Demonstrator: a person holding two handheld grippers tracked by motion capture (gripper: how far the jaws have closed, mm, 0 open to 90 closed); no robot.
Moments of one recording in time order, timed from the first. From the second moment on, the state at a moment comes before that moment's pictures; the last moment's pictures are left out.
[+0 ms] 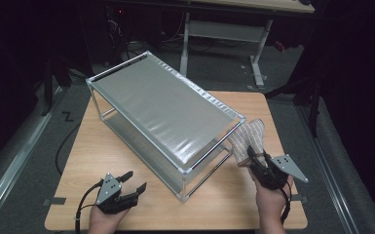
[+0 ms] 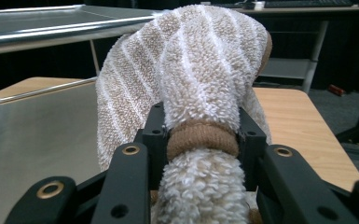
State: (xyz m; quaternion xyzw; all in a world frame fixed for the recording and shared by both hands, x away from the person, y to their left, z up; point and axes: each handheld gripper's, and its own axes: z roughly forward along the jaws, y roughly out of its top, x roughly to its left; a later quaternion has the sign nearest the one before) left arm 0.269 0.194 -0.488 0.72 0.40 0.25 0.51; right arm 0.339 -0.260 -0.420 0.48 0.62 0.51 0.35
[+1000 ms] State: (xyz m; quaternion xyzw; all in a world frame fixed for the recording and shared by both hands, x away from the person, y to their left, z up) left arm 0.289 0.178 -0.484 0.73 0.37 0.23 0.53; right arm 0.288 -0.208 -0.411 0.40 0.66 0.54 0.32
